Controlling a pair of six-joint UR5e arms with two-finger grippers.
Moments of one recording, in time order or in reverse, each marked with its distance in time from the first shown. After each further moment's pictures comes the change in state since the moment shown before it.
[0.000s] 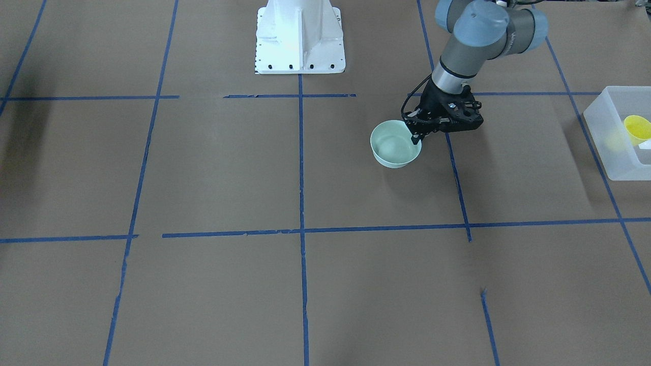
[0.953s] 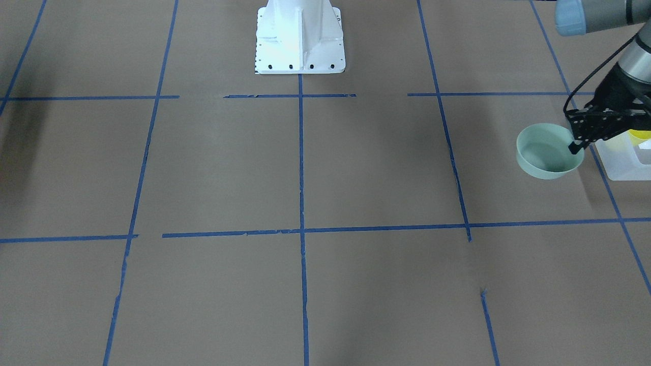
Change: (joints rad) left arm -0.538 0.183 0.030 0.079 -0.236 0.788; right arm 0.052 0.000 -0.019 -0.022 0.071 -0.077
